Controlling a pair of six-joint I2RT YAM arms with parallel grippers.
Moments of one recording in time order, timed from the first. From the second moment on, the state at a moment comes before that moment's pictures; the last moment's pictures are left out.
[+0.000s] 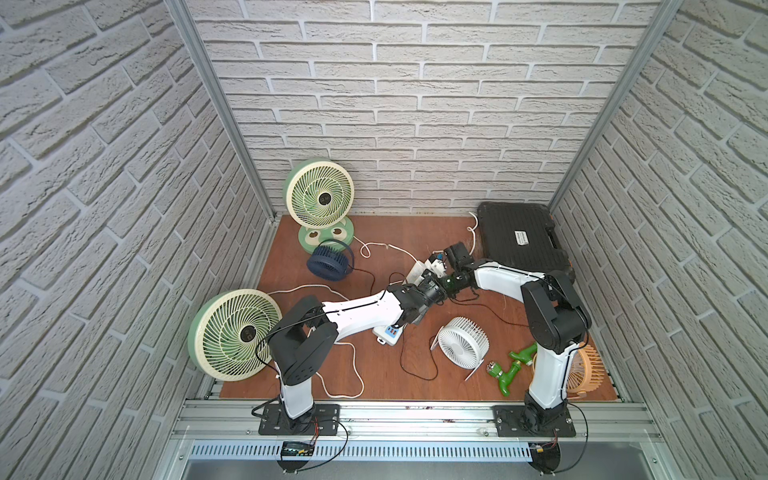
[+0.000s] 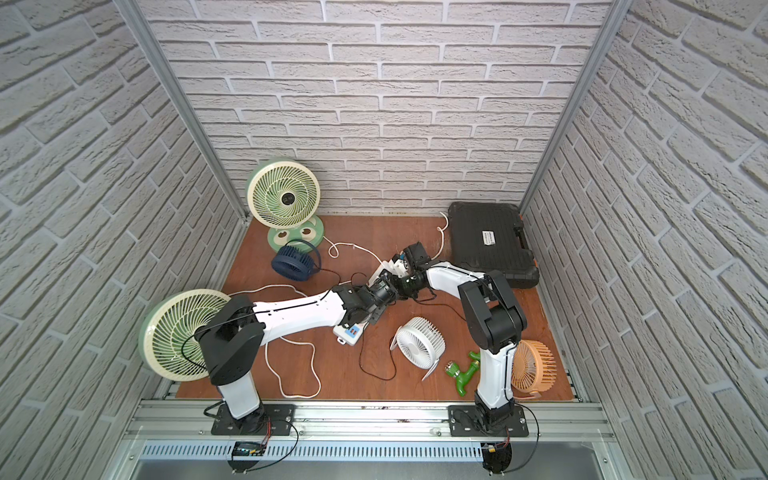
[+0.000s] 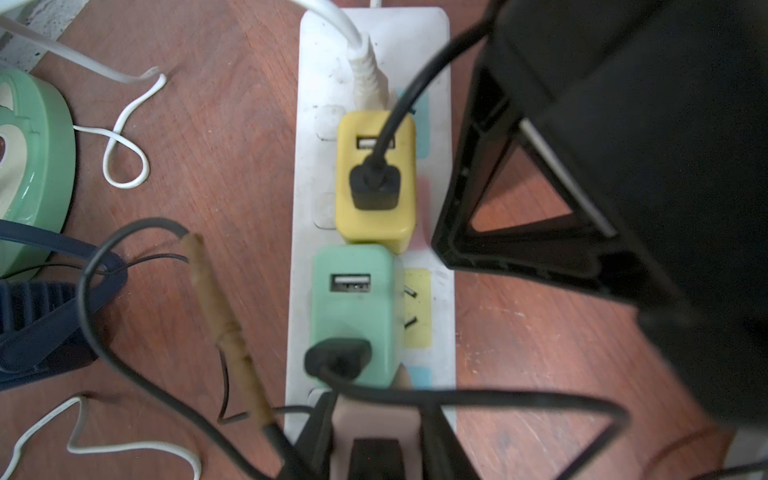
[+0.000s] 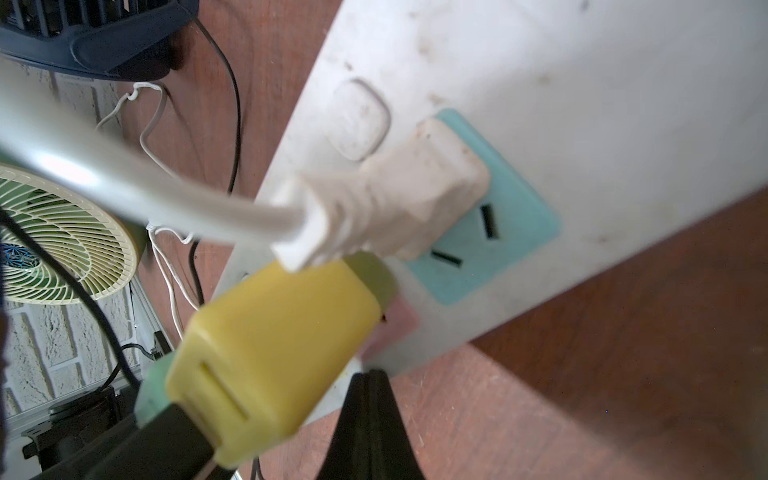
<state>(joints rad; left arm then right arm) -0.87 1.80 1.21 -0.56 -0.46 -0.27 0.37 1.94 1.22 -0.43 -0.60 0.40</state>
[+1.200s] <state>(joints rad) -0.83 1.80 1.19 -0.50 -0.40 -0.30 0.38 2.00 1.28 -0.42 -0.63 0.46</state>
